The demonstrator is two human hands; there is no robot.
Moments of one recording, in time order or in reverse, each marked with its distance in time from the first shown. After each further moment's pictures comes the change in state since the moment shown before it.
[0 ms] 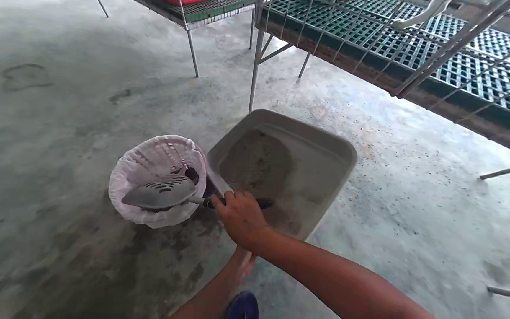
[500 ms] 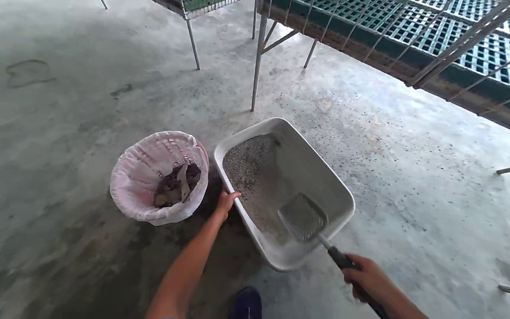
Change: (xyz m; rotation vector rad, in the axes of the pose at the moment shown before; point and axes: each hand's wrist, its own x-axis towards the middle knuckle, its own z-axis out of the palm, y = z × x) left_hand 0.158 0.038 -0.062 0.444 0.194 0.191; right_hand -0.227 0.148 0.038 0.940 -0.248 1.168
